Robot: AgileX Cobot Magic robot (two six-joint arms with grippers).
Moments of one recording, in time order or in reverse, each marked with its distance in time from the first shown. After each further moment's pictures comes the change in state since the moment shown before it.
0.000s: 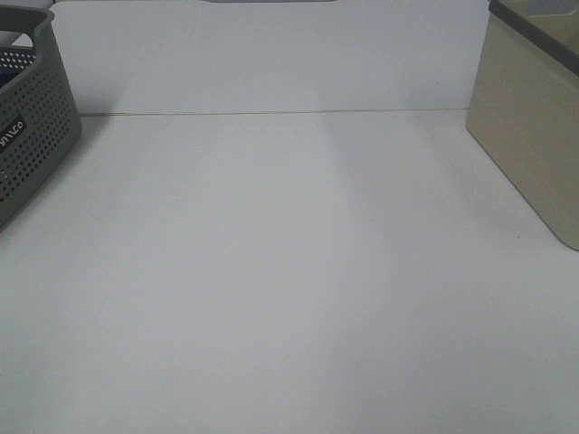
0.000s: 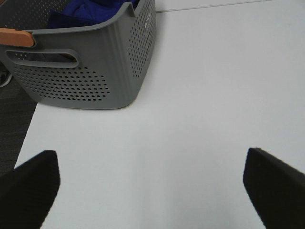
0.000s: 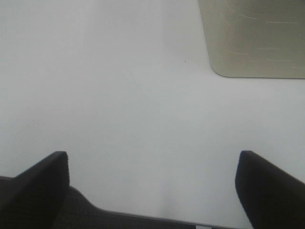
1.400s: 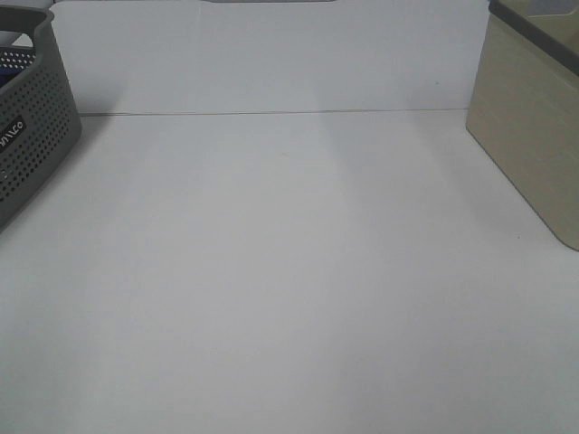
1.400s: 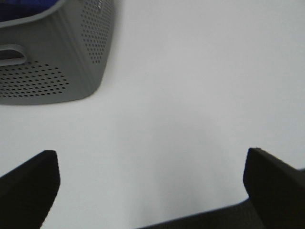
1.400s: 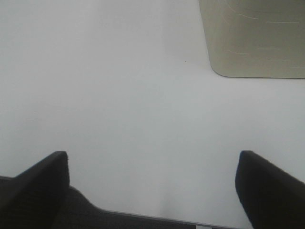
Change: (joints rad) left arm 0.000 0.169 -0.050 -0.140 0.054 0.183; right arm 0.000 0.000 0.000 0.001 0.000 0.000
